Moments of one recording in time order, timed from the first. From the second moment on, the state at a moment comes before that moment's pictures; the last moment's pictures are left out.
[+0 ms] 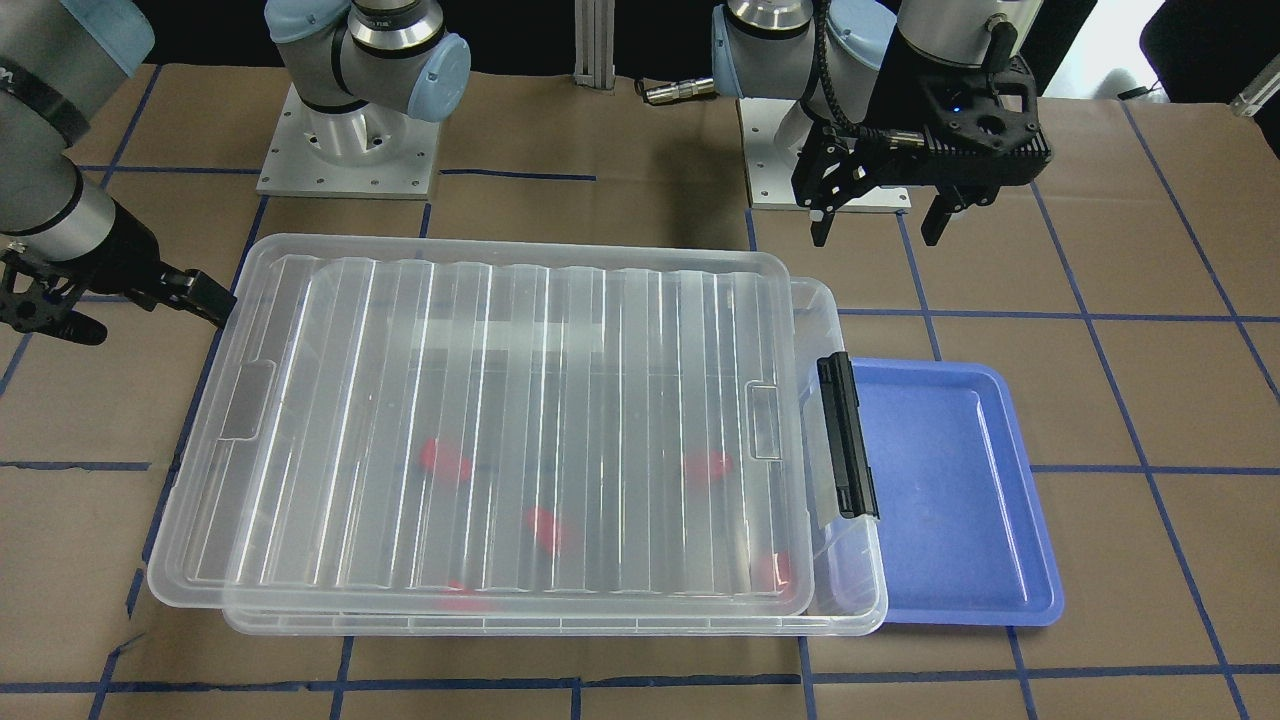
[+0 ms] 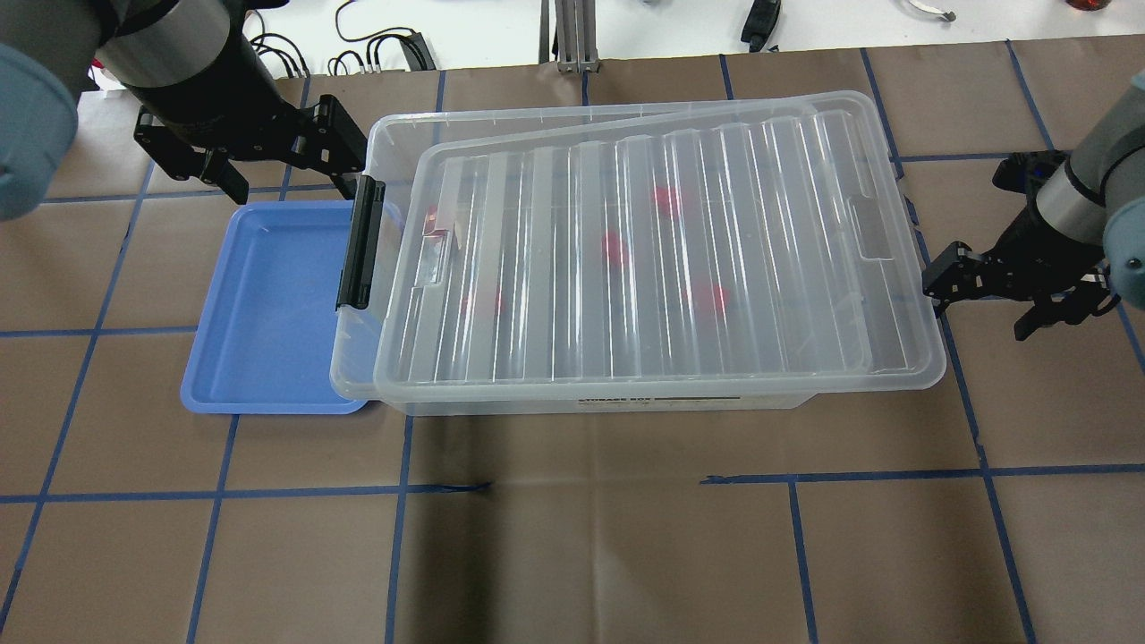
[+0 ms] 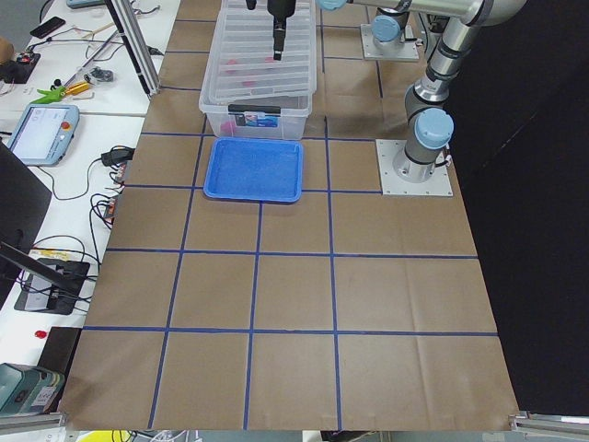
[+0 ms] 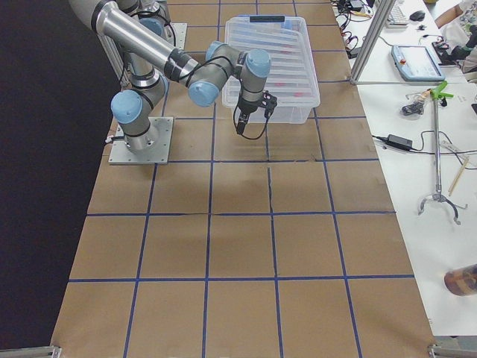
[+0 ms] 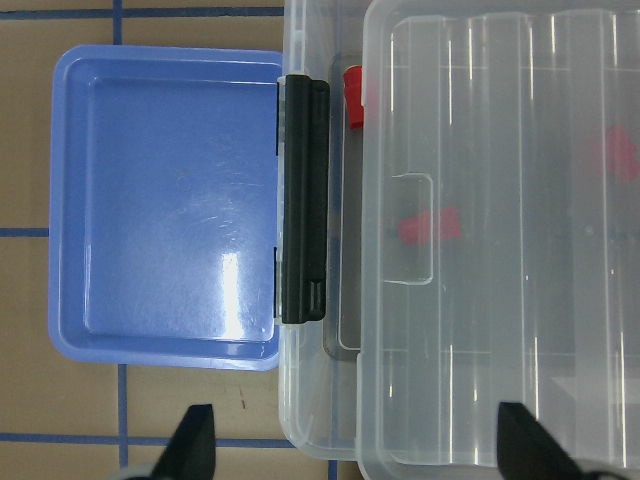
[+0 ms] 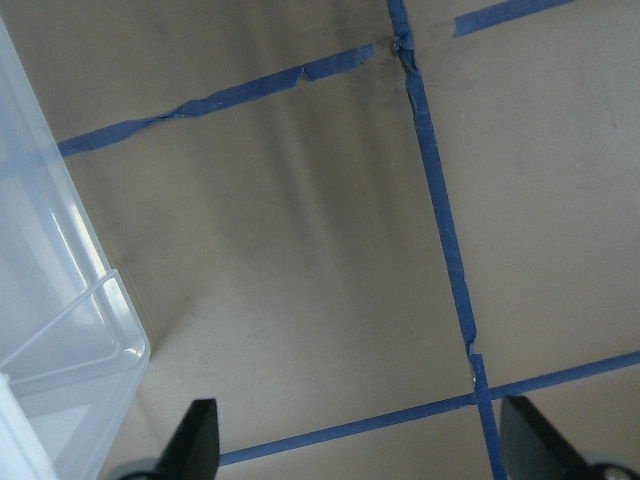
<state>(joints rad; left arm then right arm) -1.60 -1.54 -1.53 -1.55 1.60 -0.04 1.18 -1.56 1.96 -1.83 -1.58 -0.10</state>
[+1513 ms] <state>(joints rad) -1.60 -1.54 -1.53 -1.55 1.60 -0.04 1.37 -1.55 1.57 -1.56 -1.61 -0.05</state>
